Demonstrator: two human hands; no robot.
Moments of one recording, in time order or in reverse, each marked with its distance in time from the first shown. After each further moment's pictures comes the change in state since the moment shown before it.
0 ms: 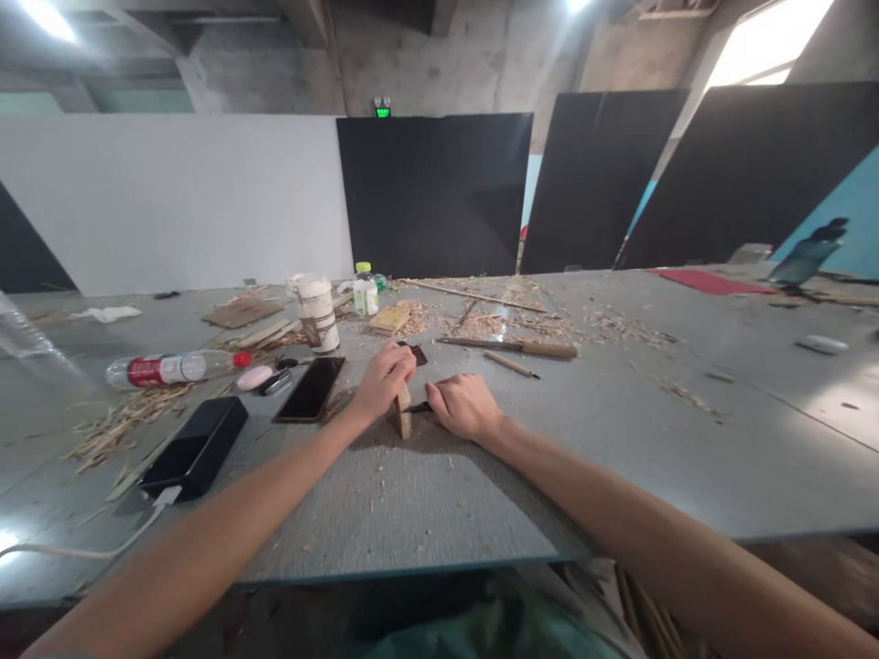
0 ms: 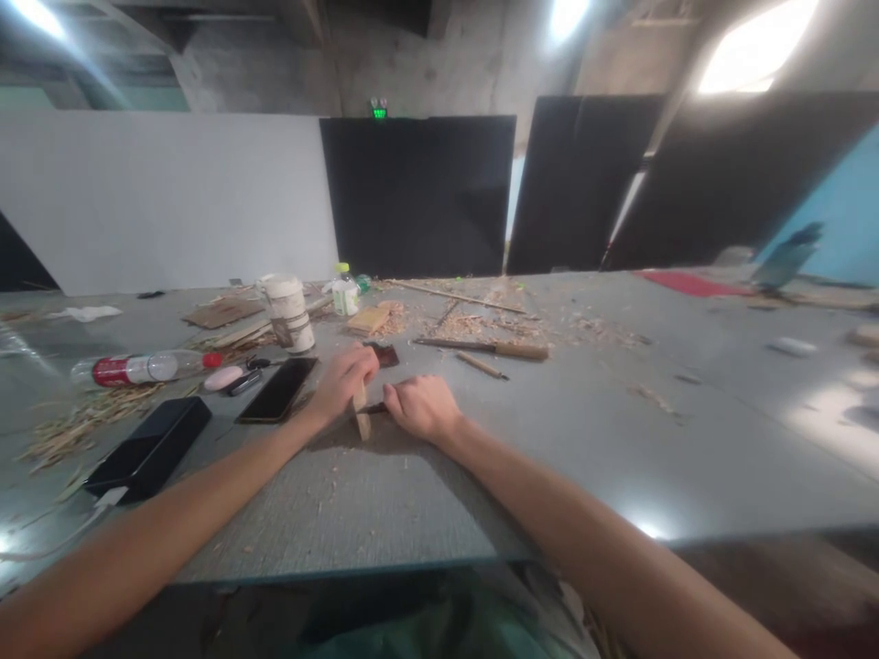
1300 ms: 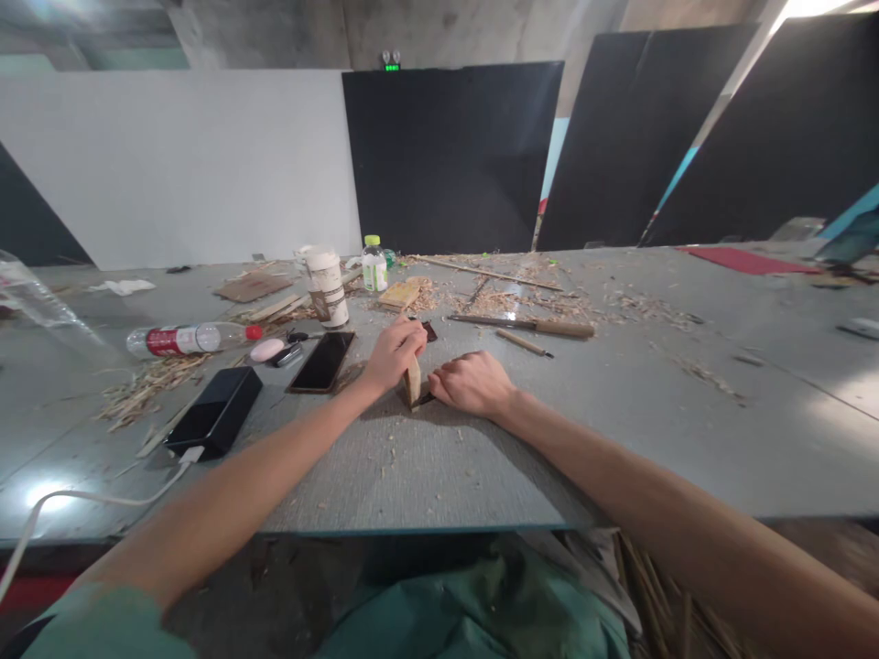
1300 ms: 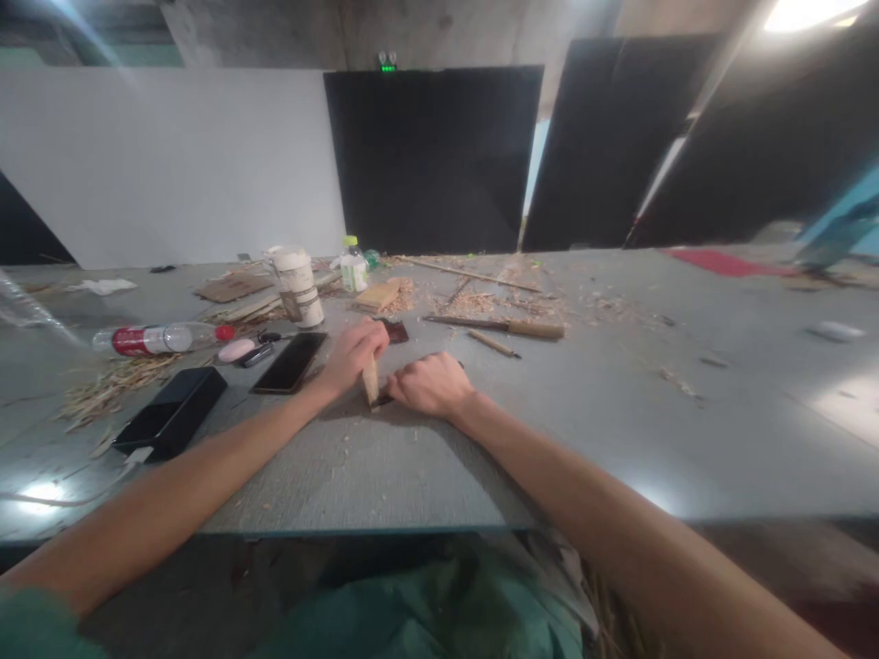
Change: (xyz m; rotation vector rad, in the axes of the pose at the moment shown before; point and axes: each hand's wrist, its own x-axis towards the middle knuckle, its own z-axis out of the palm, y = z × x) left_hand -0.002 -0.002 0.000 -0.035 0.003 0.041; right_hand 0.000 -0.002 -0.007 -0.128 -0.097 -0.111
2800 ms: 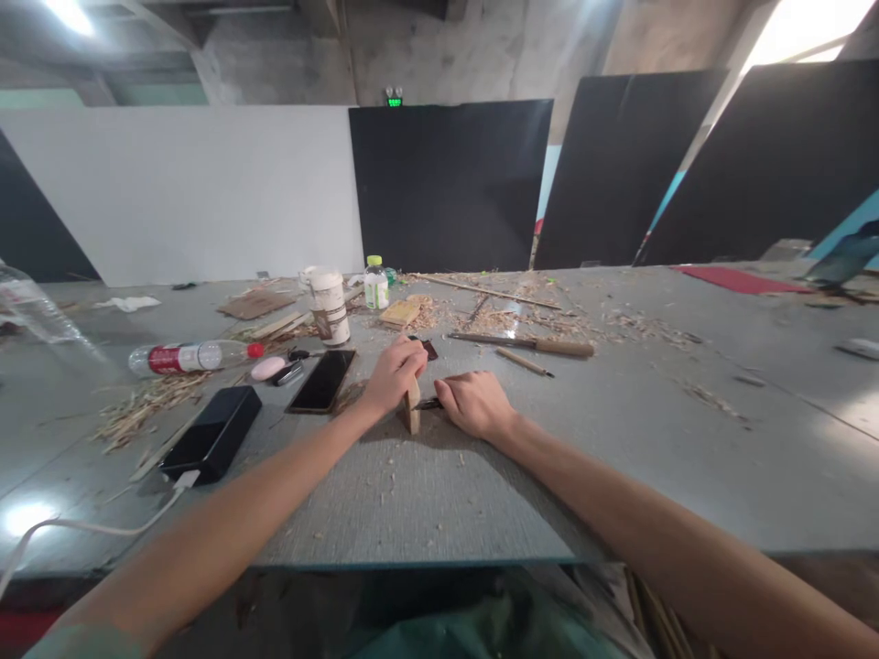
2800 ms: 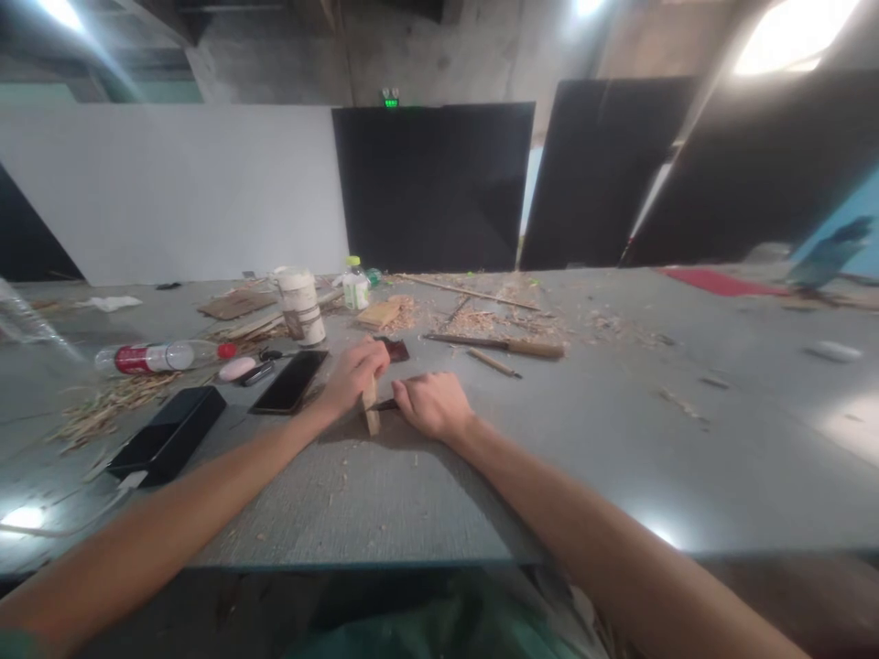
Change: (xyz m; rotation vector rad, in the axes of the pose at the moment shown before) left_hand 0.001 -0.002 0.001 -0.005 0.013 -0.025; right_hand -0.001 -0.001 0.002 0.181 0.078 0.125
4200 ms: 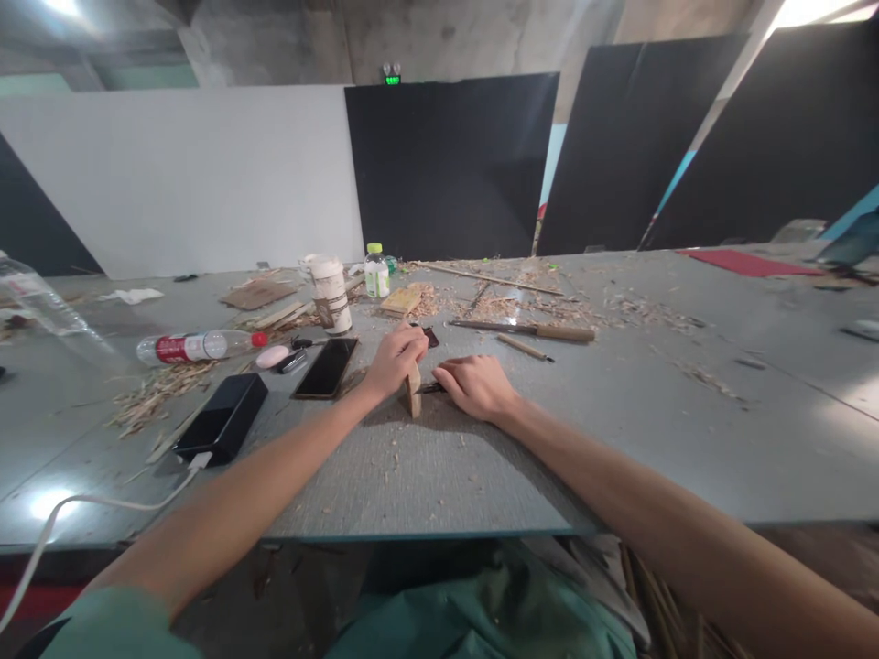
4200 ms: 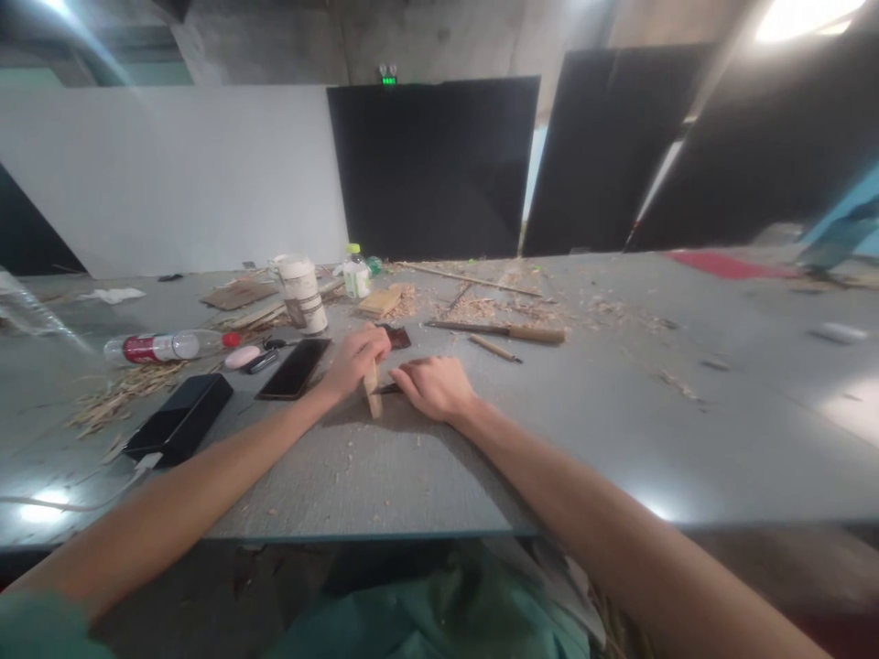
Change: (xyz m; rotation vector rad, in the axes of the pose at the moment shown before) left_hand 0.000 -0.005 -0.003 0.005 -0.032 0.057; right_hand -0.001 0.007 -0.003 0.075 0.018 -0.065
